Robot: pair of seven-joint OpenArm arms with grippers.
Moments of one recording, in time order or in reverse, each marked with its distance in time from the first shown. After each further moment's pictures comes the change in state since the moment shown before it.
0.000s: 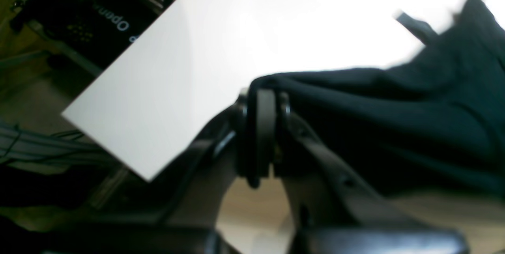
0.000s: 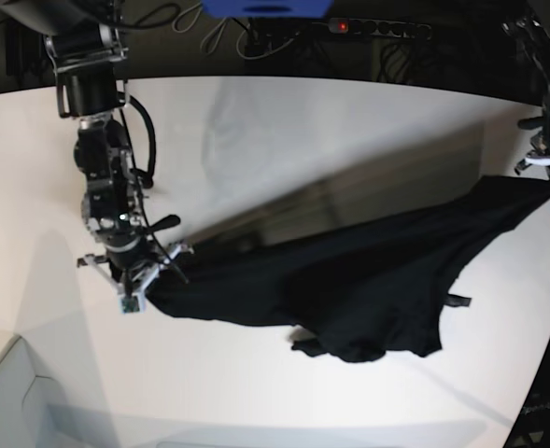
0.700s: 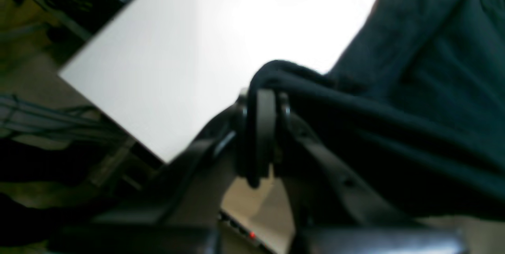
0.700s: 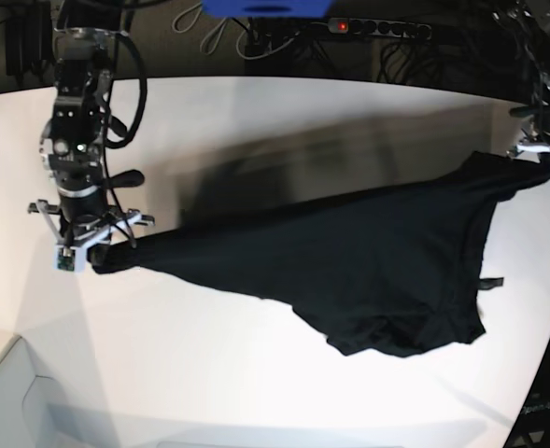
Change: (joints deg) left arm 1.5 2.5 -0.3 0.2 0.4 -0.1 0.3; right arm -18.9 -5.5 15.3 32.9 0.2 0.2 -8.0
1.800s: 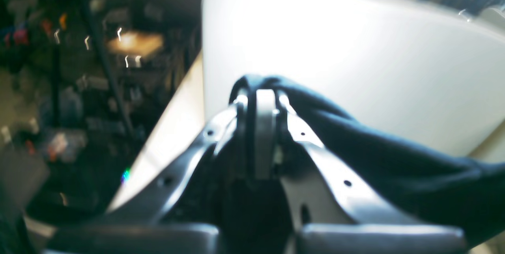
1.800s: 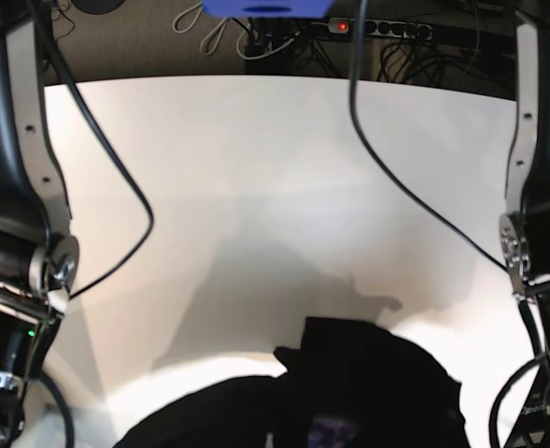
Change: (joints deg) left arm -85.7 -10.9 39.4 -35.0 3.0 0.8 7.7; right arm 73.8 7.3 -0.4 -42.4 -0.8 -1.1 2.1
